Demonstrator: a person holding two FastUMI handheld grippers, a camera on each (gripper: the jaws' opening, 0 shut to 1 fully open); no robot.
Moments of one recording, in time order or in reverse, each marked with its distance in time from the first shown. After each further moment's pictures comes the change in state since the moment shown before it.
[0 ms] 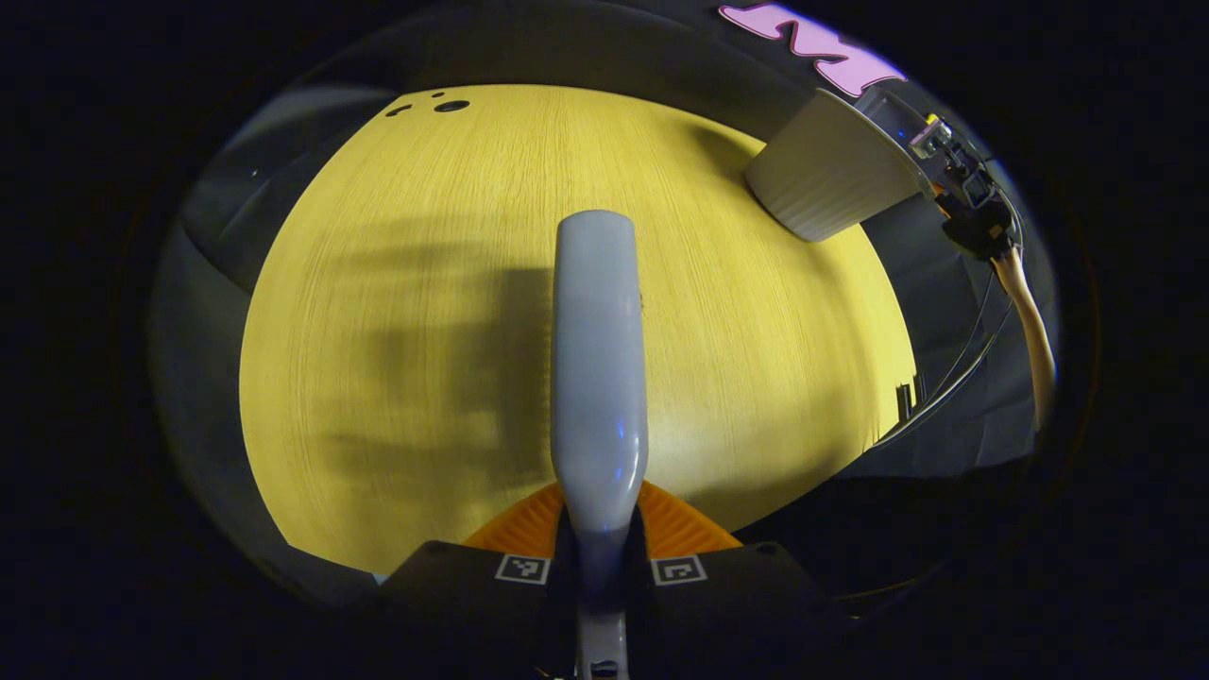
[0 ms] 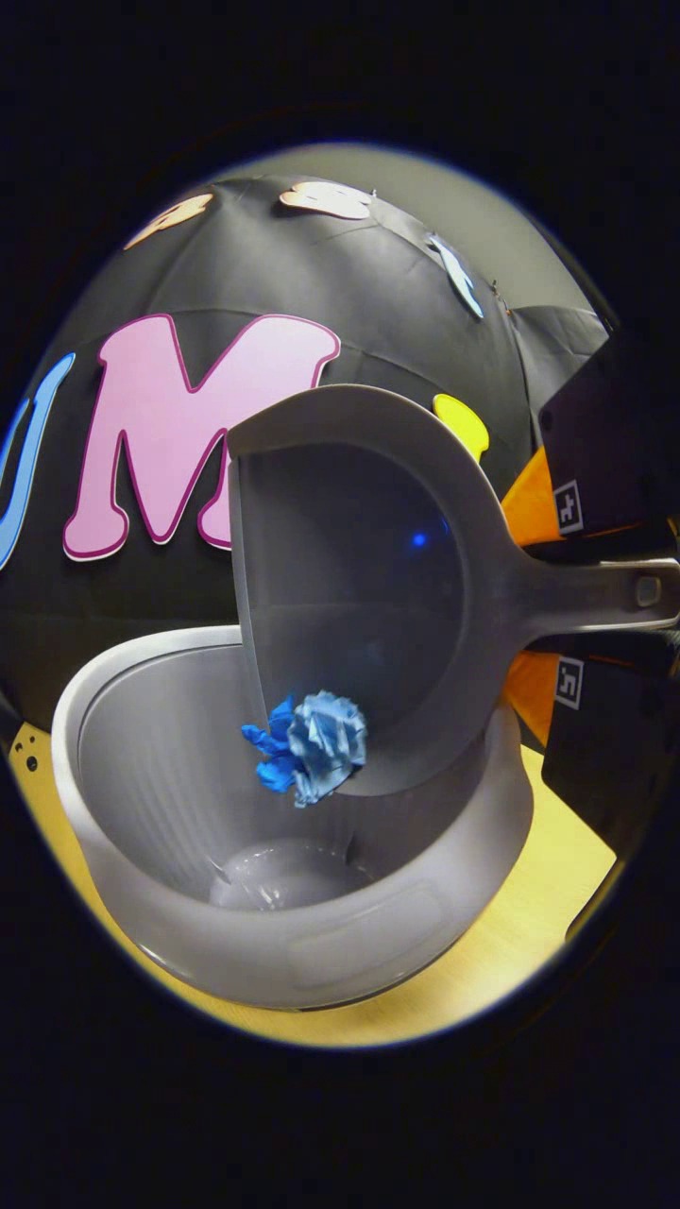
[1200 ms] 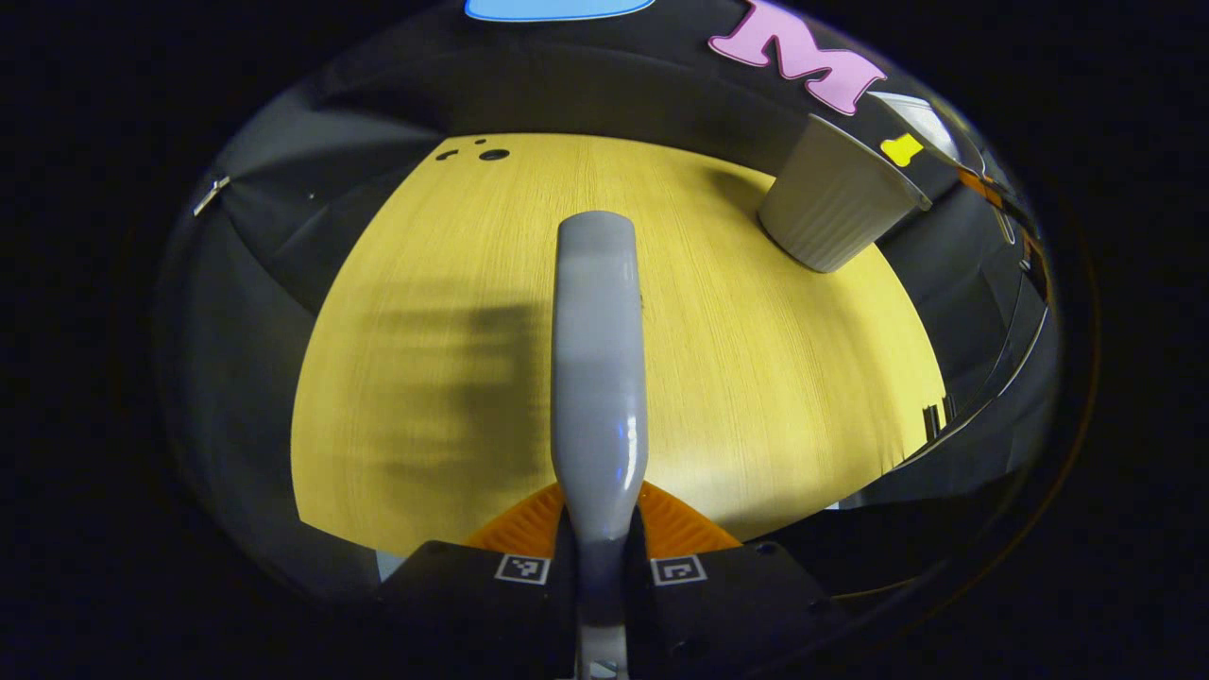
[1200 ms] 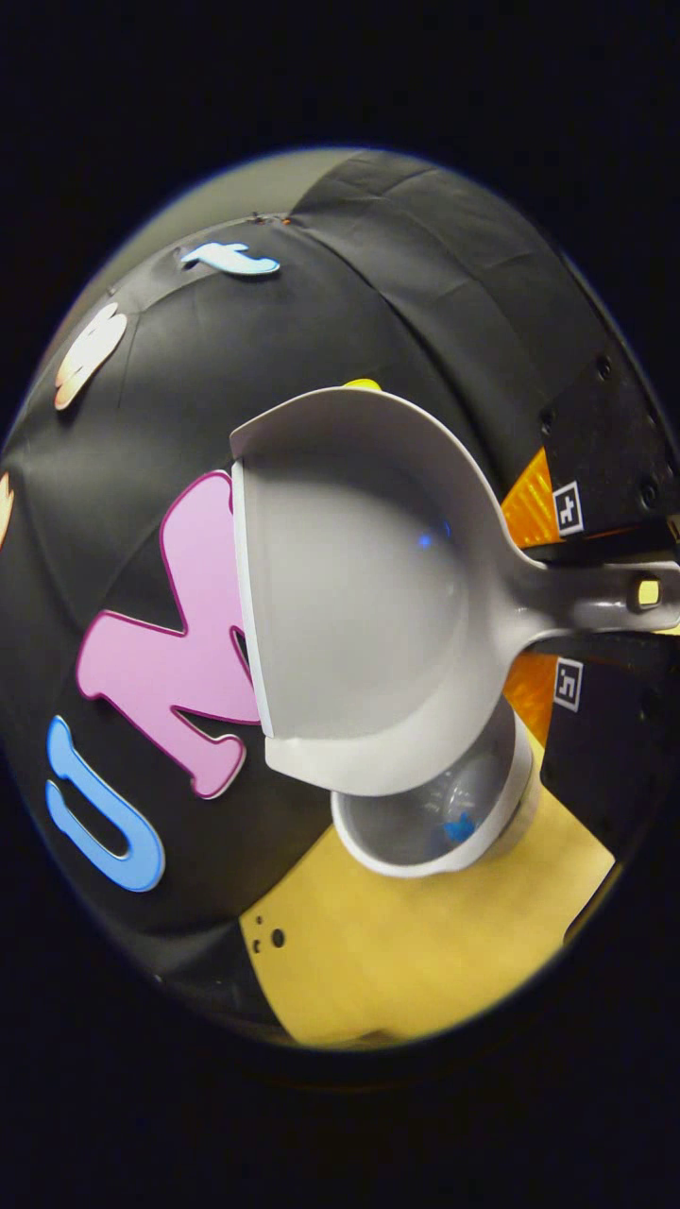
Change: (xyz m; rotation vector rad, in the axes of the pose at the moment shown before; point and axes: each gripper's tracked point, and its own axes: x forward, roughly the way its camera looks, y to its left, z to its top) left arm -0.033 -0.011 -0.011 0.005 -0.202 0.176; right arm -0.047 -0.094 0.004 0.882 -0.068 0.227
